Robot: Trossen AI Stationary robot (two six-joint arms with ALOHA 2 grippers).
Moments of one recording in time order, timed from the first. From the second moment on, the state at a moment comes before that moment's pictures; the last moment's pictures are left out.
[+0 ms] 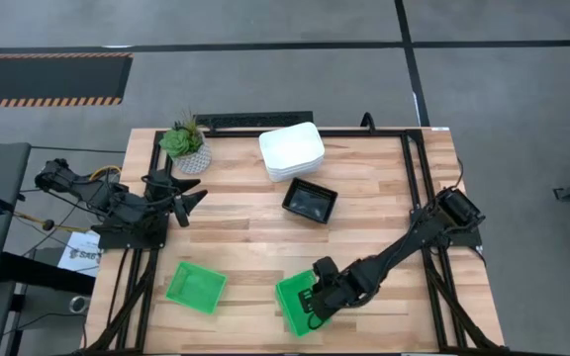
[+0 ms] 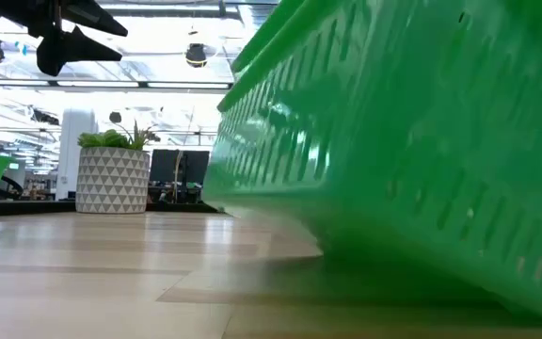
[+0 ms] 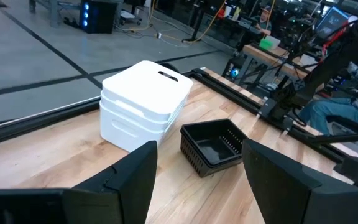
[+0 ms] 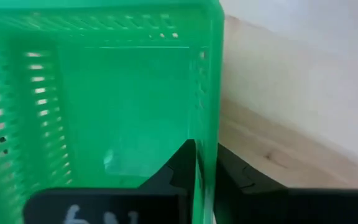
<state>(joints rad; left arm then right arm) -0.44 0.41 0.51 -0.46 -0.92 -0.66 0.57 1.91 1.33 -0.57 0.20 1.71</state>
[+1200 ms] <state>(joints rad) -0.44 0.41 0.51 -0.48 -0.92 -0.66 0.53 1.95 1.59 -0.91 0.18 1.38</state>
